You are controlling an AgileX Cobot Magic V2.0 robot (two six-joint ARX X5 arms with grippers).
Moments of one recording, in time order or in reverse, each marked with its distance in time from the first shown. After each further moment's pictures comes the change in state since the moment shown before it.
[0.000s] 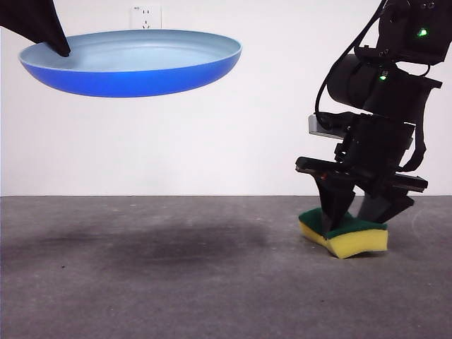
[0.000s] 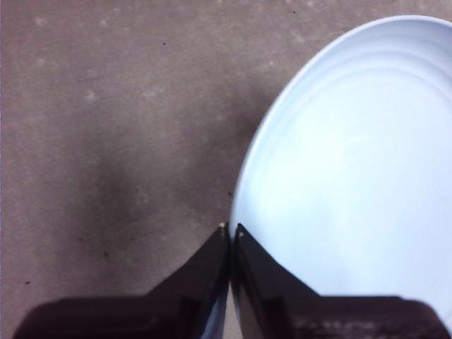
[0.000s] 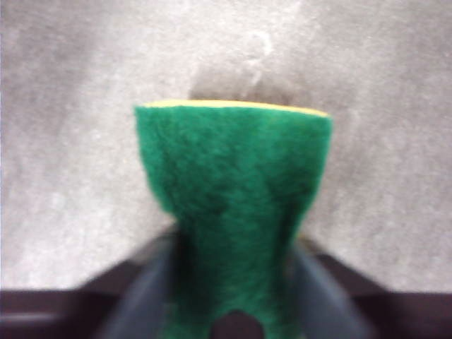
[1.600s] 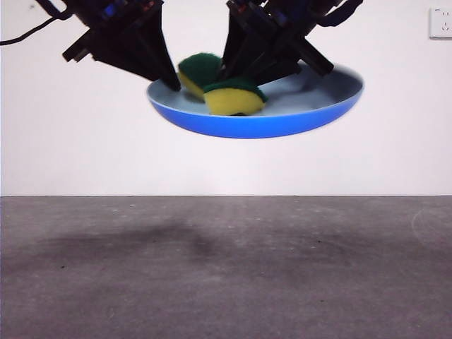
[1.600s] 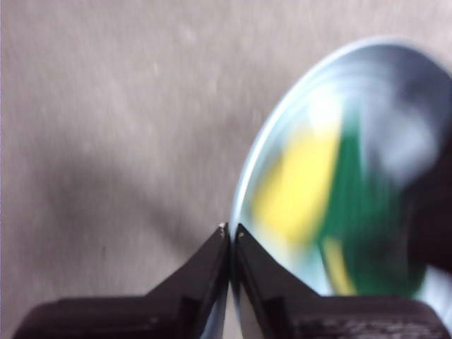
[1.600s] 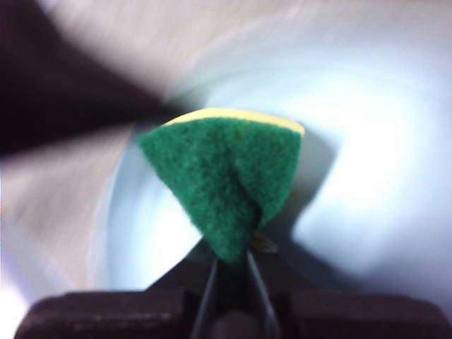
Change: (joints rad) left arm -0.274 0.232 -0.001 0.310 -0.004 -0.148; right arm 0.401 -0.358 0.008 0.056 -0.069 0.119
